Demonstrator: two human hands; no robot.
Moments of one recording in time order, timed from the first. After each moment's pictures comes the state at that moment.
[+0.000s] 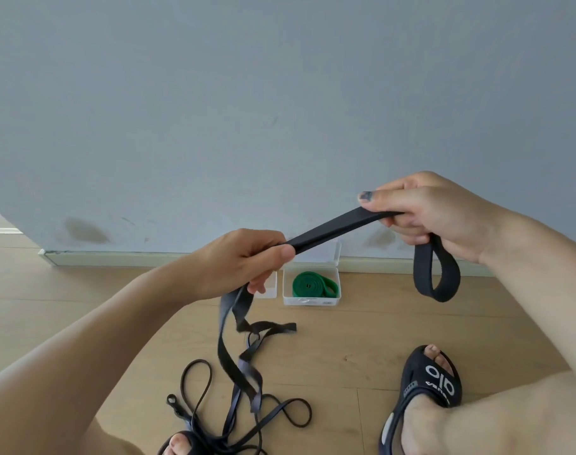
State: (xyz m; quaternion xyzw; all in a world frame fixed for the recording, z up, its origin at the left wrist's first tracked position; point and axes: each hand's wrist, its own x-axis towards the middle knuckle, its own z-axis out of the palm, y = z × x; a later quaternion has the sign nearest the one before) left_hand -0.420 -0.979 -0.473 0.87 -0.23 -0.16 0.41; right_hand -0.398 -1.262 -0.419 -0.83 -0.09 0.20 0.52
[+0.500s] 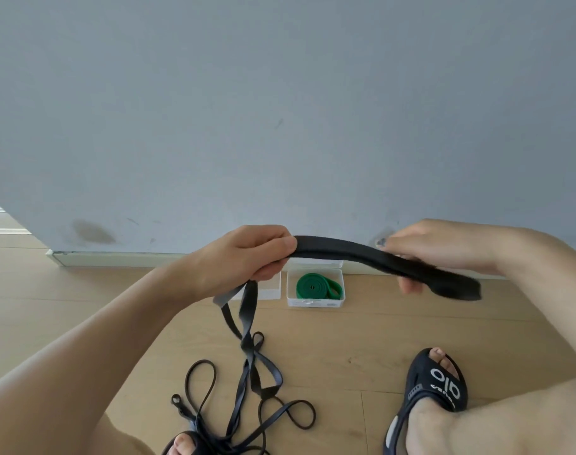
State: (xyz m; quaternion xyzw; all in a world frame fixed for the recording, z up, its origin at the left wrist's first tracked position) left_hand -0.431 -0.984 -0.458 0.84 -0.18 -0.19 0.47; right_hand -0.389 -1.285 -0.448 -0.91 -0.07 0.33 0.25
